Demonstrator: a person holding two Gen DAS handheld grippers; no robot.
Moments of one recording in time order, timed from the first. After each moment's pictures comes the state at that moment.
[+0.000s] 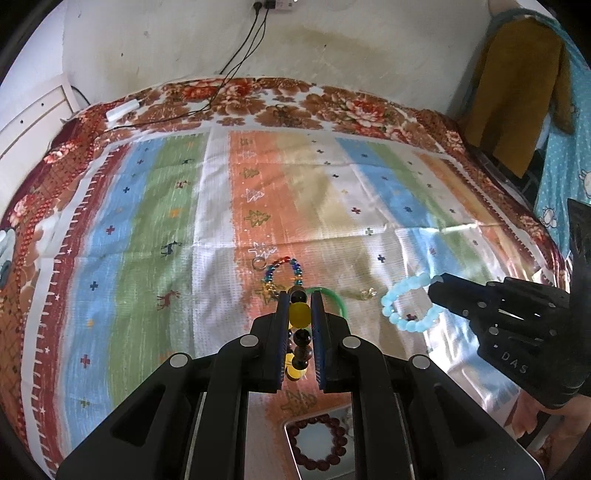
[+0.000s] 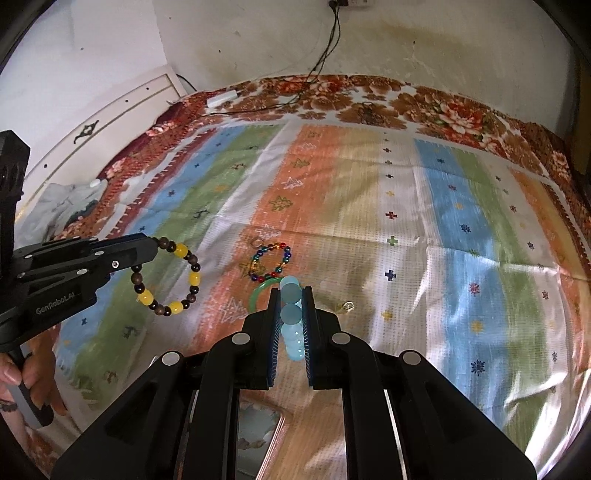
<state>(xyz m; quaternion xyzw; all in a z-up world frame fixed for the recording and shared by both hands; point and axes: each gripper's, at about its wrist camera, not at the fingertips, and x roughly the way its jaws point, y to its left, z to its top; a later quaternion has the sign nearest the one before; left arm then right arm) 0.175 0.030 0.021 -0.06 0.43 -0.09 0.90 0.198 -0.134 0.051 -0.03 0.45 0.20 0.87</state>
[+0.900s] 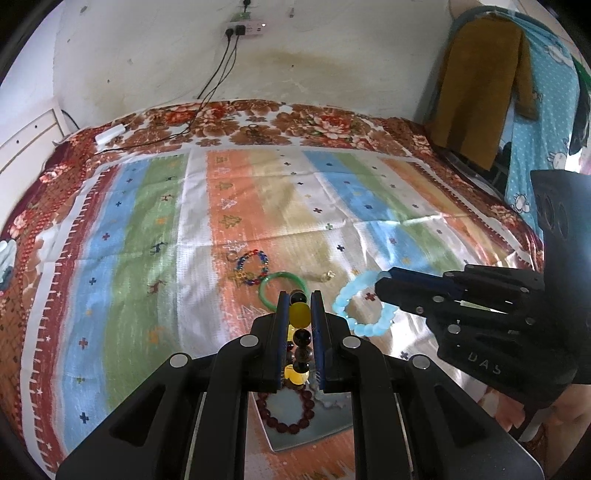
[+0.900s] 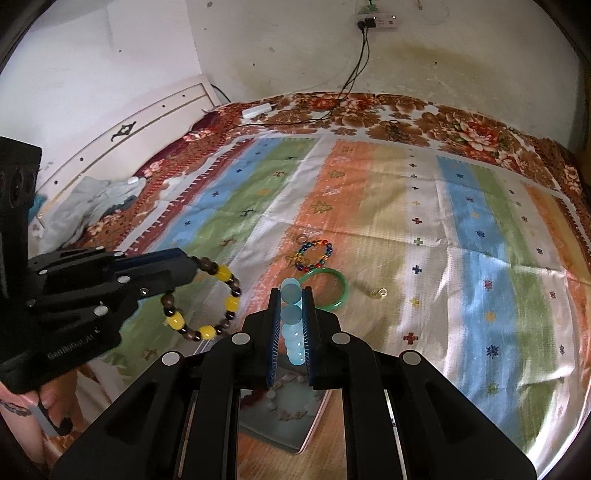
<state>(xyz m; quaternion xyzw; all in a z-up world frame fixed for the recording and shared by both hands) 0.101 0.006 0.038 -0.04 0.39 -0.13 0.91 0.138 -0.127 0.073 -0.03 0.42 0.25 0.87</state>
